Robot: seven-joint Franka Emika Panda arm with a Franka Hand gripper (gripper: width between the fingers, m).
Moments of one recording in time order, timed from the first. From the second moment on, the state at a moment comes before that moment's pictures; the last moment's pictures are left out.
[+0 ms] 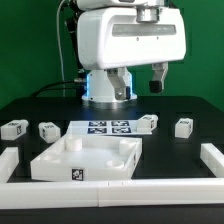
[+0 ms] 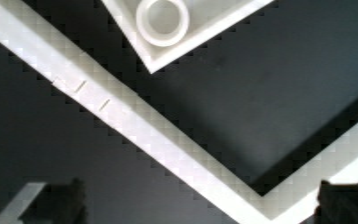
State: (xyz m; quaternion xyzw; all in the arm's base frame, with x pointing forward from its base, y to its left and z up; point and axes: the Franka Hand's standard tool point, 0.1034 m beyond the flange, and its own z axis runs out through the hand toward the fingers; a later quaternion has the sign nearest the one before) arm 0.606 0.011 0.145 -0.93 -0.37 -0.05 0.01
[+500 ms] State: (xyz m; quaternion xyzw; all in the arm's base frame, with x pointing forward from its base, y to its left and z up) arm 0.605 0.010 0.145 -0.93 -0.37 -0.05 0.01
